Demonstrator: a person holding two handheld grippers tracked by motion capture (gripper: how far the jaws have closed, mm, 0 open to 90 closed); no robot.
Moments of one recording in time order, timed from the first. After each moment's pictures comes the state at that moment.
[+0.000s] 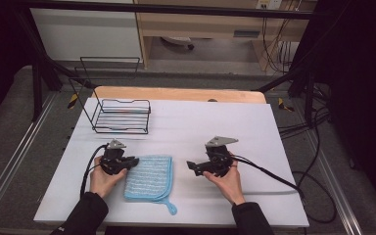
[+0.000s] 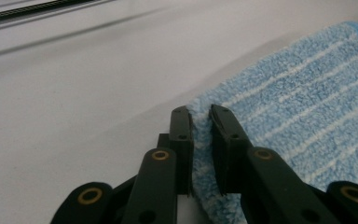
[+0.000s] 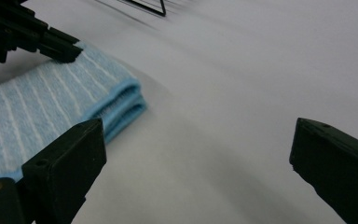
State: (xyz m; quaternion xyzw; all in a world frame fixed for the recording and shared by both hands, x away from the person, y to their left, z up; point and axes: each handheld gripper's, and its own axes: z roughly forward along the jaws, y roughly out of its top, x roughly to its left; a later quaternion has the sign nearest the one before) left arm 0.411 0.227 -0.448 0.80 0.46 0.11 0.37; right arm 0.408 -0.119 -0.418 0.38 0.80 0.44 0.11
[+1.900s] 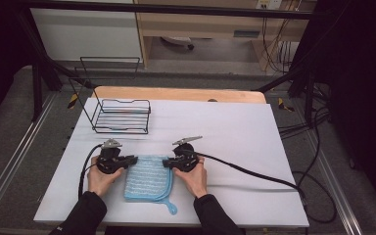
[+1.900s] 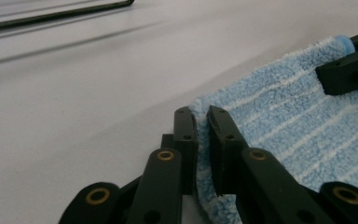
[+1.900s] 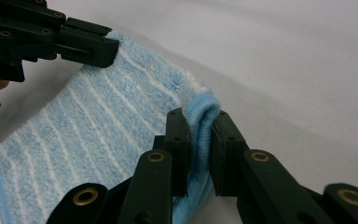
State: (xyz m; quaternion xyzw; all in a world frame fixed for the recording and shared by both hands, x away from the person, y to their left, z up) left arm 0.410 0.238 -0.443 0.79 0.45 0.09 0.41; right arm 0.423 -0.034 -0.442 0.43 0.81 0.41 0.00
